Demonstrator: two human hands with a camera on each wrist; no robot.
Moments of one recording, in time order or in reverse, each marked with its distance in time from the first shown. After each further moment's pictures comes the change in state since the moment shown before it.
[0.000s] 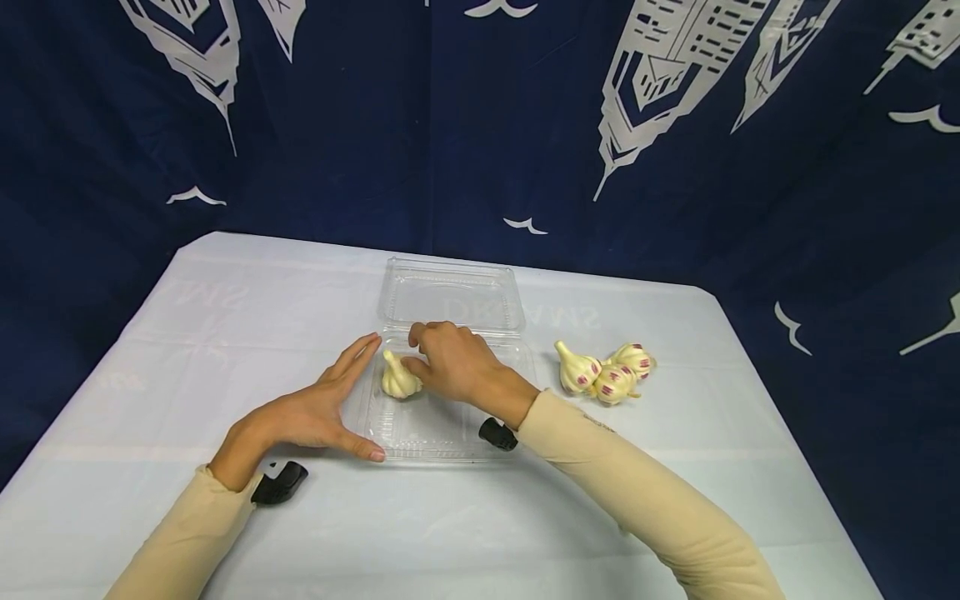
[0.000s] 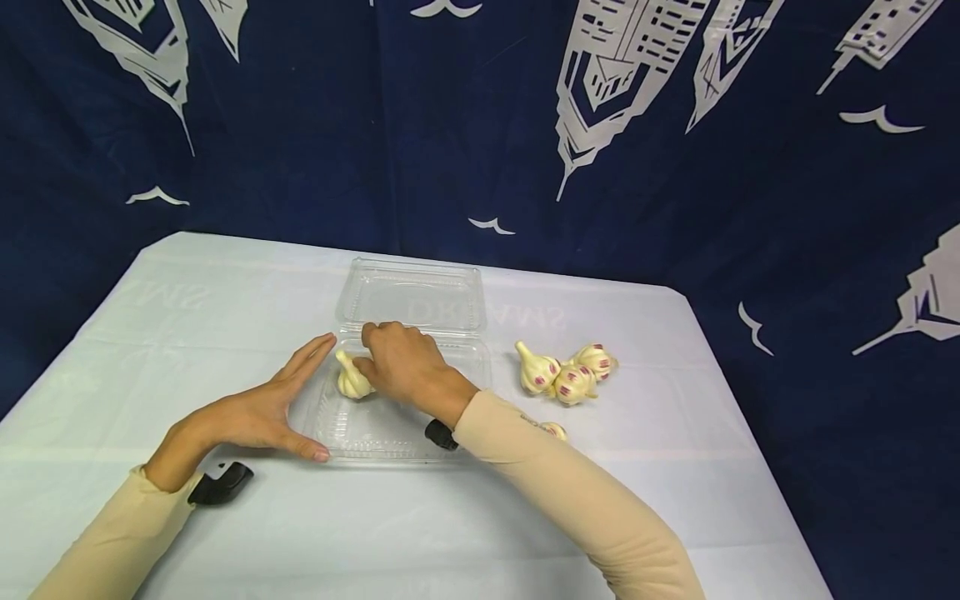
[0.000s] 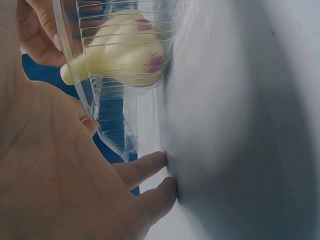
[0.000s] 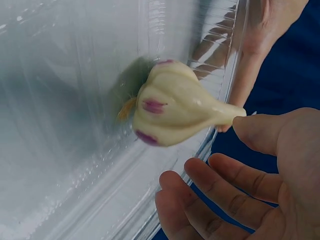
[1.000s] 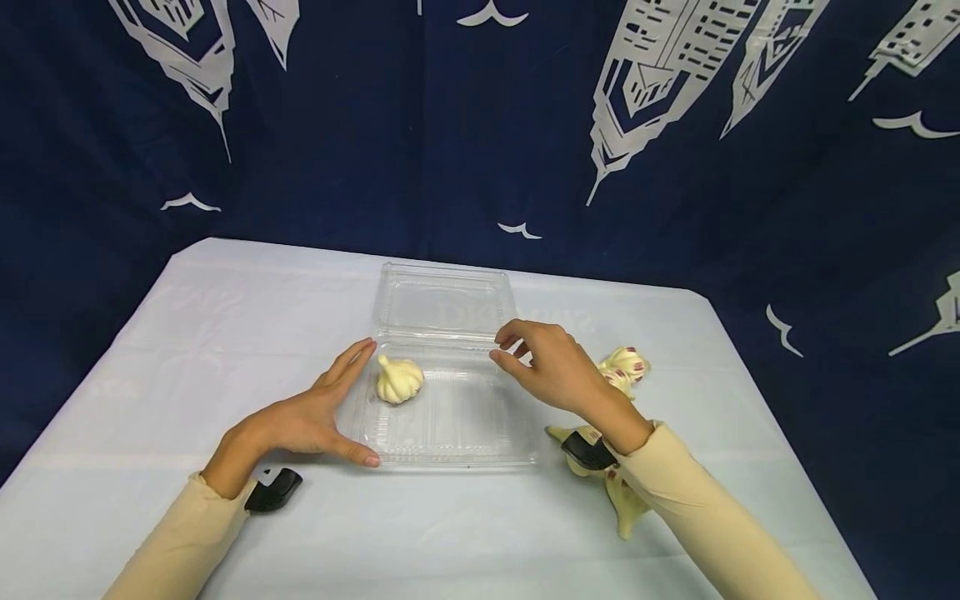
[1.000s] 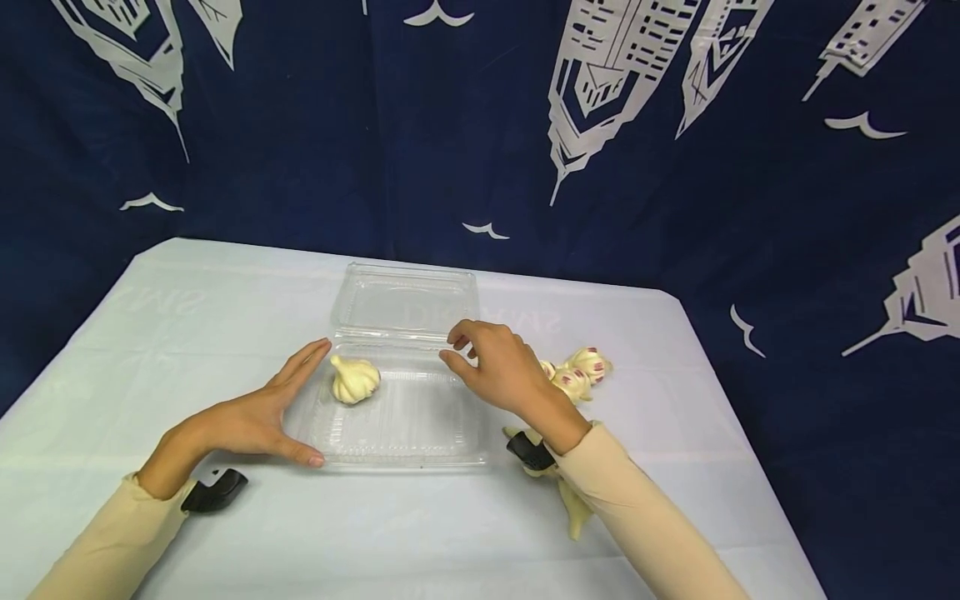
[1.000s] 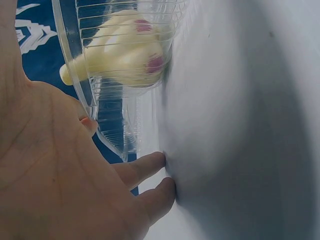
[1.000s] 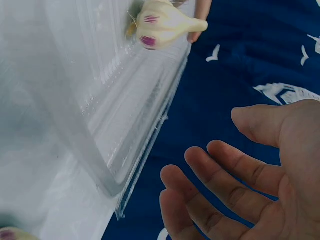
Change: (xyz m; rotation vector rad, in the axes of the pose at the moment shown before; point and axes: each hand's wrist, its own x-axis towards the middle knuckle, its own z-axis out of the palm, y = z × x) left_hand -0.001 0.003 0.002 0.004 0.014 0.002; right_hand -0.075 0.081 -0.037 0.151 0.214 0.021
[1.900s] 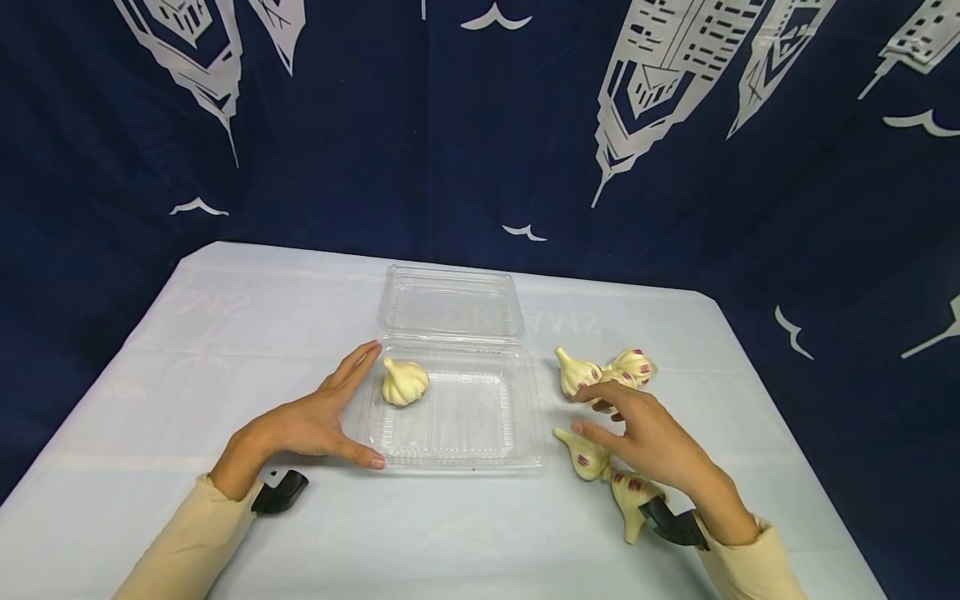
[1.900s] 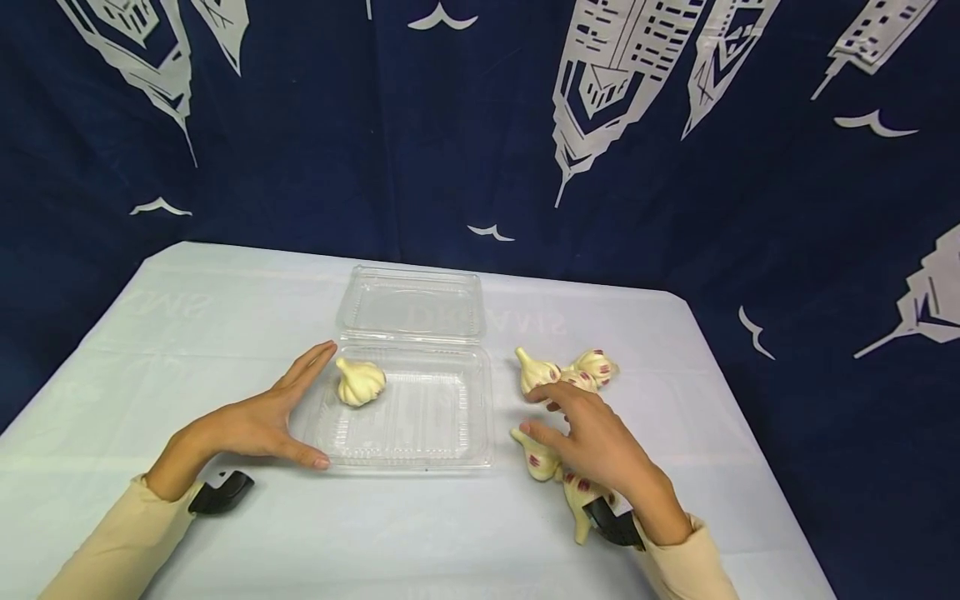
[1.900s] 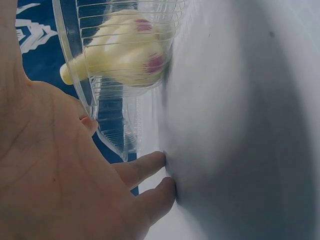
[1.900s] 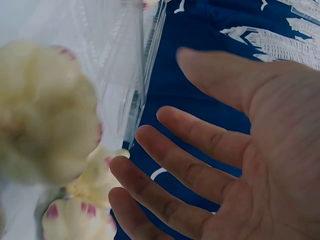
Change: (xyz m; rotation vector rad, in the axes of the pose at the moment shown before) left_hand 0.000 -0.002 0.001 -0.006 0.003 0.001; right_hand -0.100 0.057 -0.012 0.082 -0.035 0.049
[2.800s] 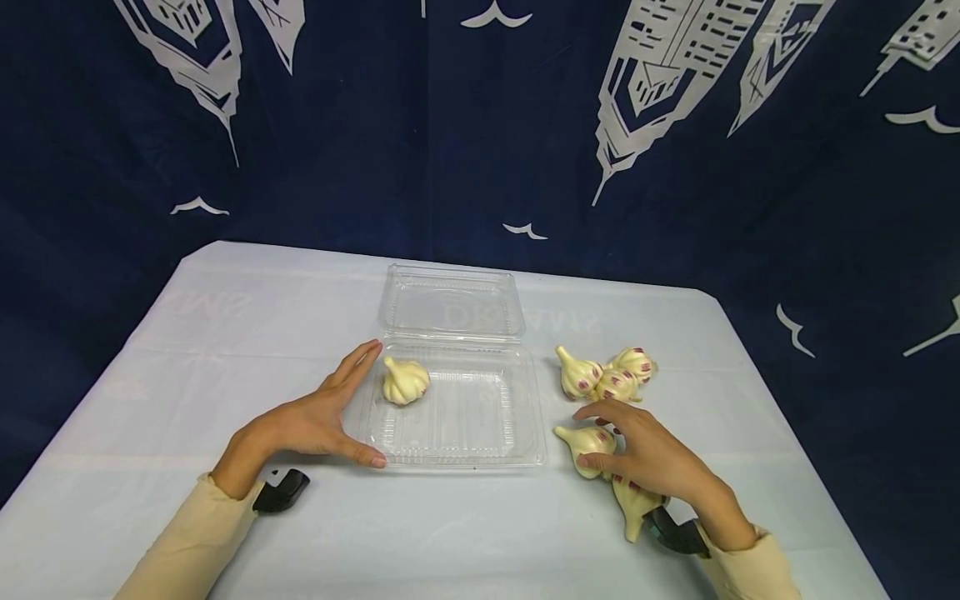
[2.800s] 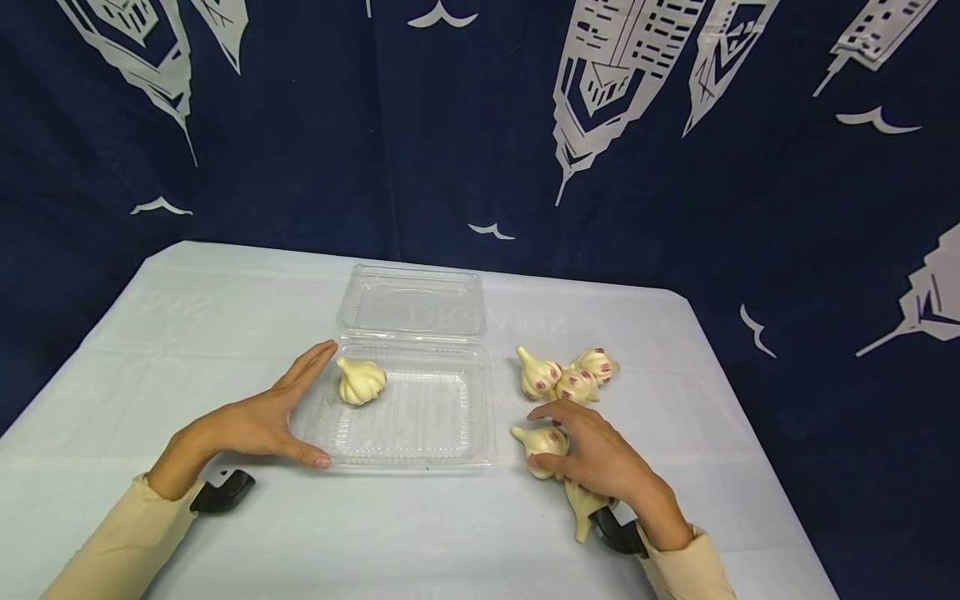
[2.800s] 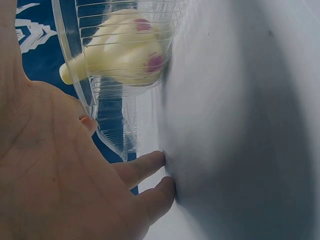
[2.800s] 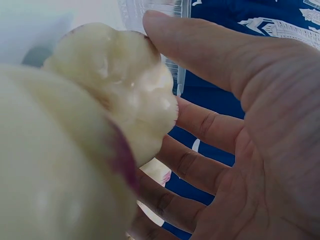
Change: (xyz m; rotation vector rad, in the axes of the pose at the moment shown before) left_hand 0.001 -0.001 0.001 -0.008 -0.001 0.005; right_hand -0.016 0.022 0.016 0.009 -0.093 0.002
